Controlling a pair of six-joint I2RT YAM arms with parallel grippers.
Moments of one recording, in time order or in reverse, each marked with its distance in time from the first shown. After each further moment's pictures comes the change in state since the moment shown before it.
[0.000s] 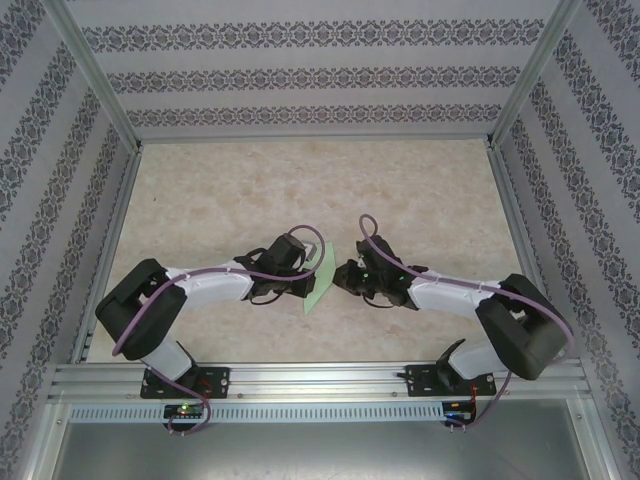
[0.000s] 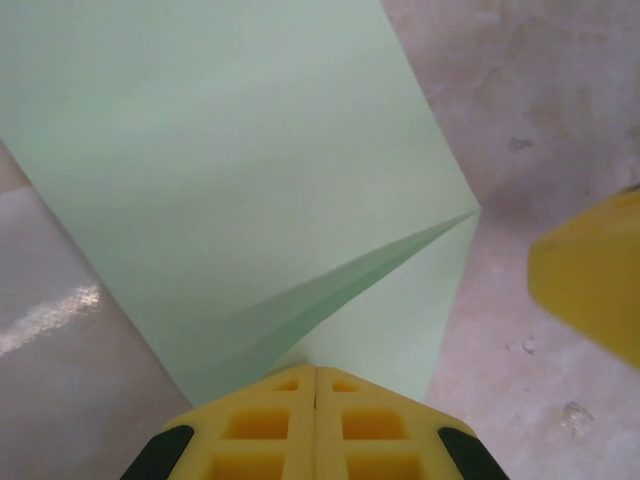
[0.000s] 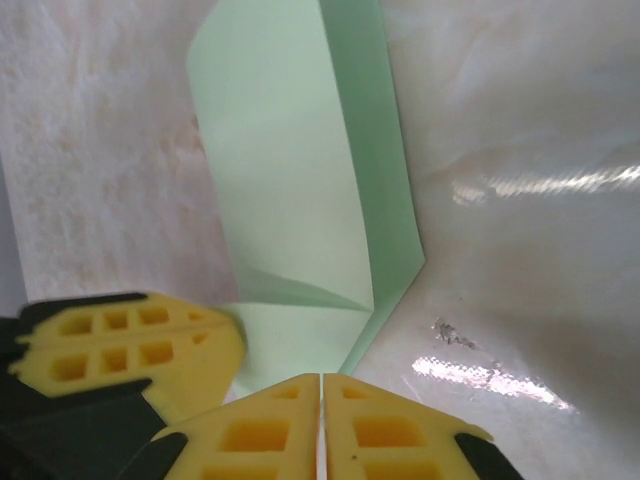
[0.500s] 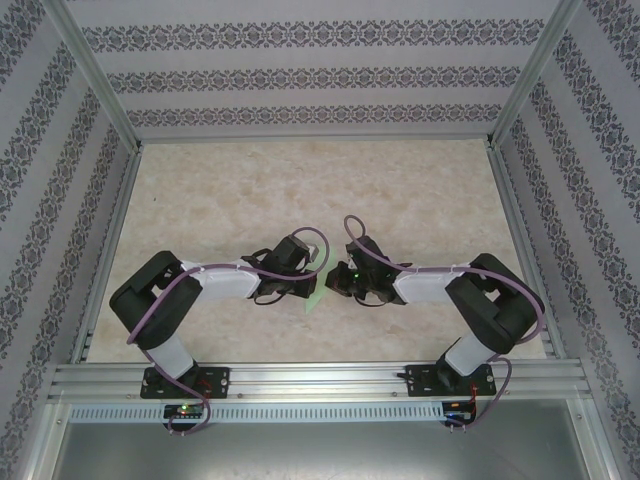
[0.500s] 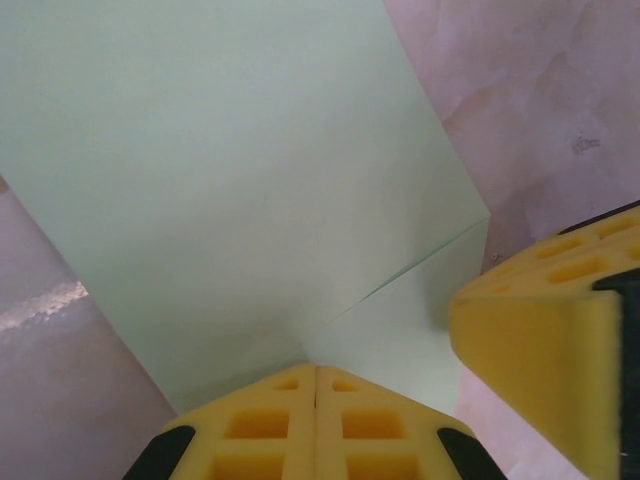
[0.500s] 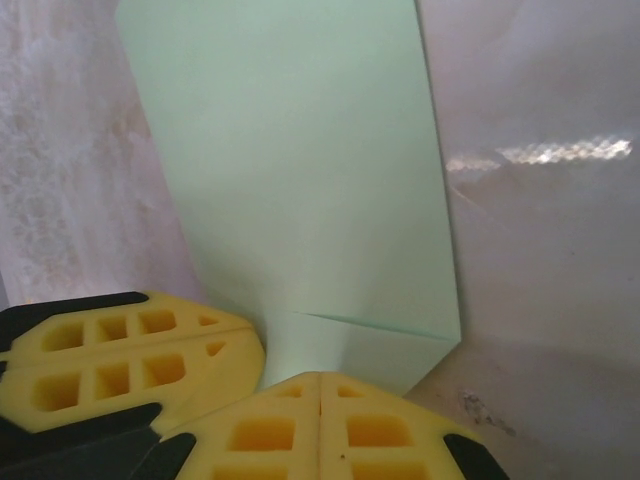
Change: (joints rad) left arm 0.001 0.079 0.012 0.038 -0.002 0.001; right arm 0.000 0.164 0.038 0.094 -0.046 0.000
